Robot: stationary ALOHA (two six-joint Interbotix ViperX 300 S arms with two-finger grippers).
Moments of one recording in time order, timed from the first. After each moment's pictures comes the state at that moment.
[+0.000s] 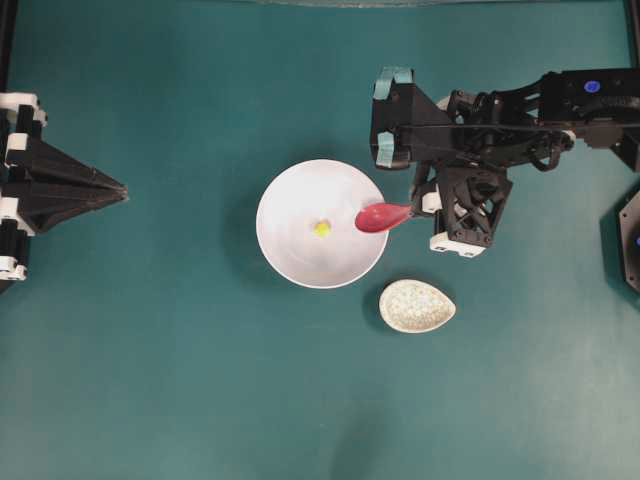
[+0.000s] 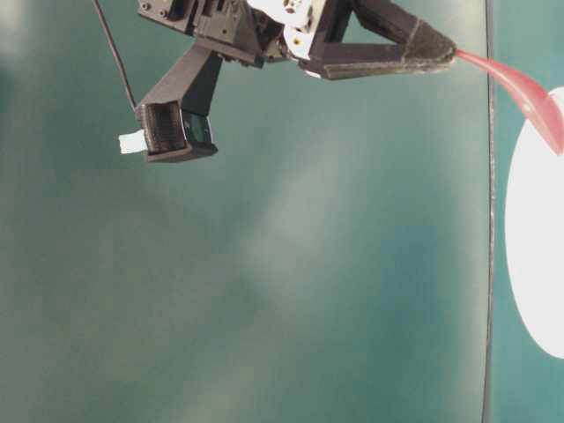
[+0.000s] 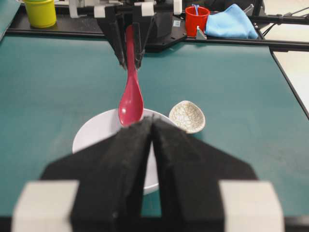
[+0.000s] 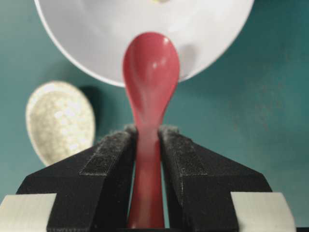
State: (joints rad) left arm -0.01 -0.97 1.18 0.01 -0.17 -0.04; right arm -0.15 -0.16 0.50 0.20 0.78 -0.12
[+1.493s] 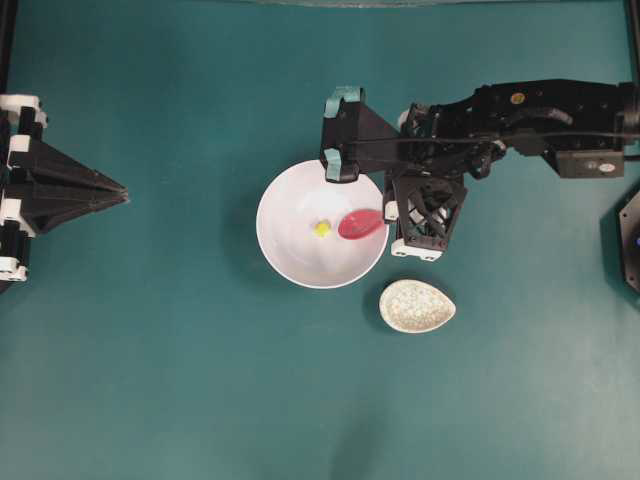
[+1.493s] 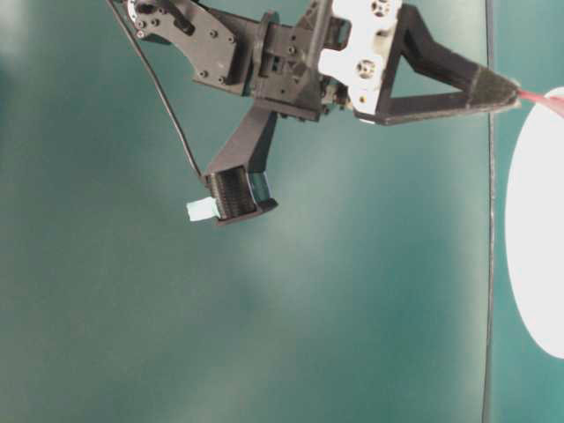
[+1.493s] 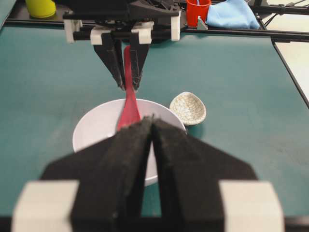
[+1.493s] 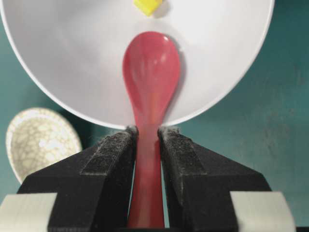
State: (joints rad) left arm -0.01 -0.97 1.18 0.01 -0.14 -0.04; right arm -0.14 0.02 0.41 0.19 0.78 -0.12
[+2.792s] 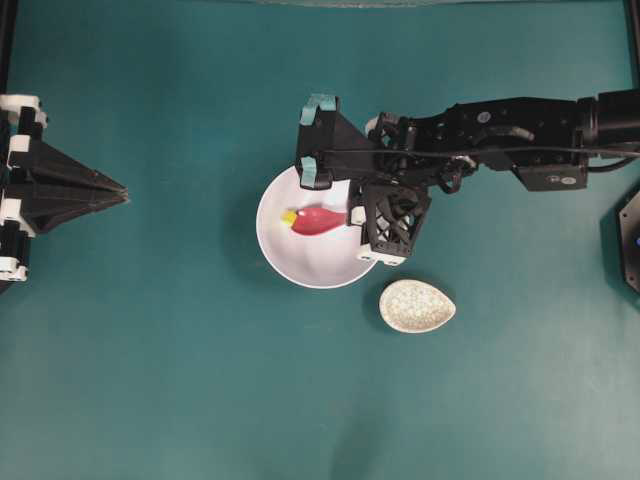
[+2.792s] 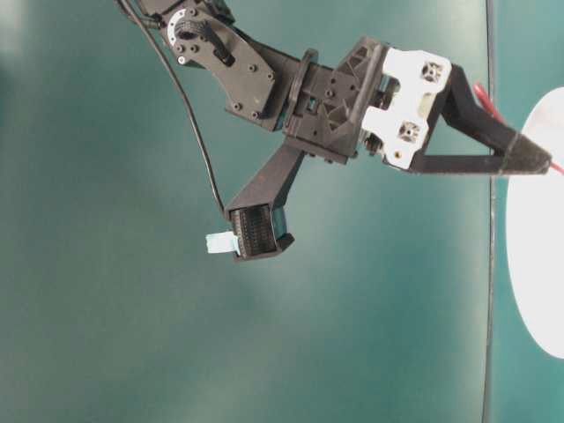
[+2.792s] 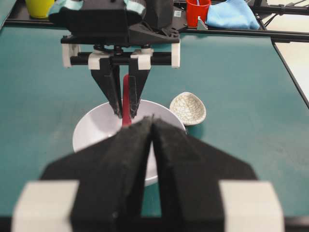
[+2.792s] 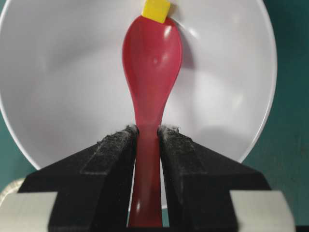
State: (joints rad) left arm -0.01 -0.97 1.18 0.01 -0.14 -0.04; right arm -0.13 0.10 0.39 0.19 0.58 -0.12
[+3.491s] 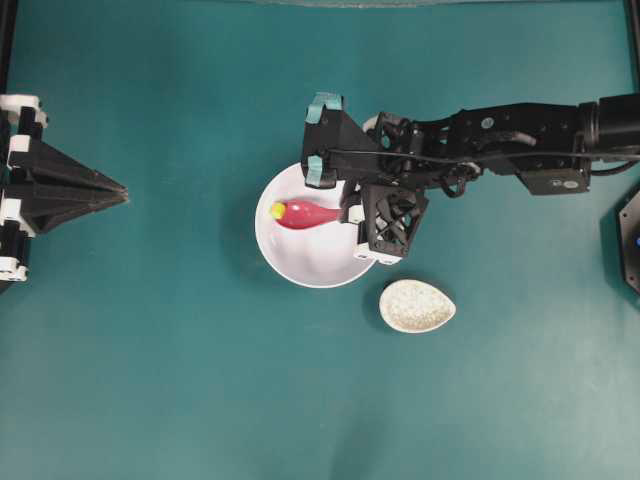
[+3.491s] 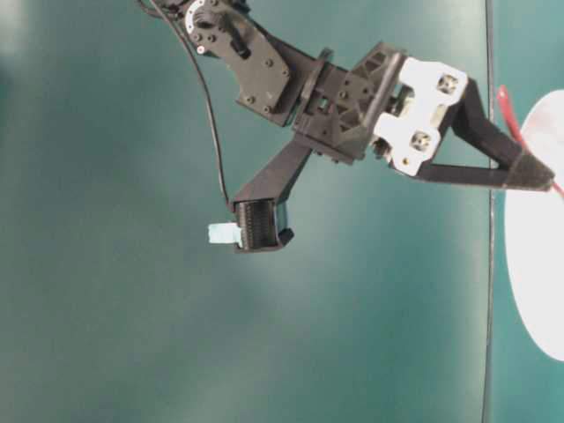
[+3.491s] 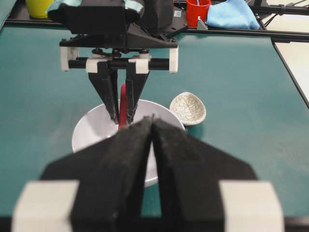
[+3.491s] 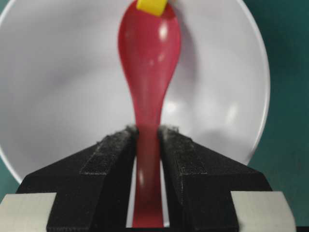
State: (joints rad) left arm -0.01 -0.97 1.18 0.01 -0.14 -0.04; right arm -0.12 0.10 0.43 0.19 0.46 -0.12
